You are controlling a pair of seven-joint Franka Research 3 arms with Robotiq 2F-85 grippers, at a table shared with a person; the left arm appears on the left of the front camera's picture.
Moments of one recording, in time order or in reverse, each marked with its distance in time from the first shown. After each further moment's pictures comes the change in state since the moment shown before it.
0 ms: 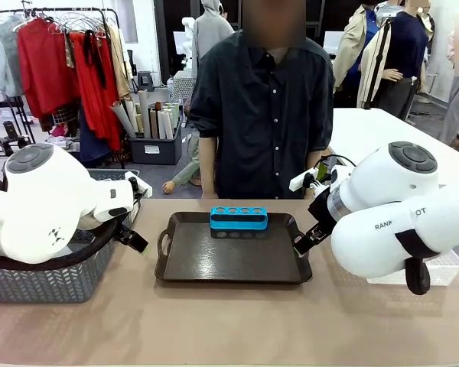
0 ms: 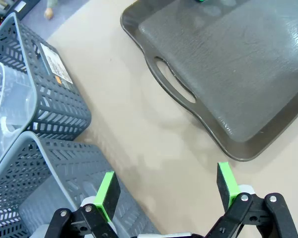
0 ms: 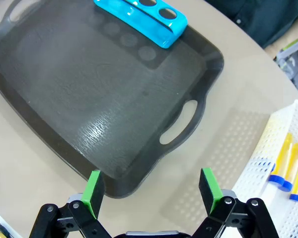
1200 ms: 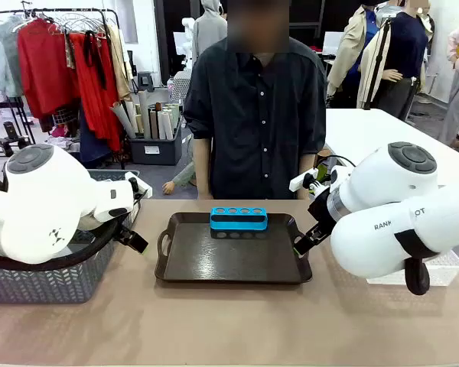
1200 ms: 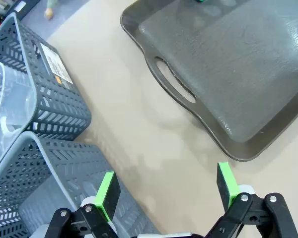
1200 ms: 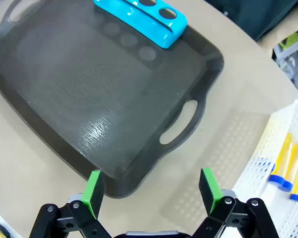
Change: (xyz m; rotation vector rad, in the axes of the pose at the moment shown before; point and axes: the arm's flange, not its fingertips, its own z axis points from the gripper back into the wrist) left arm 0.000 0.000 0.000 0.000 0.000 0.000; right arm 0.000 0.000 0.000 0.000 0.000 -0.001
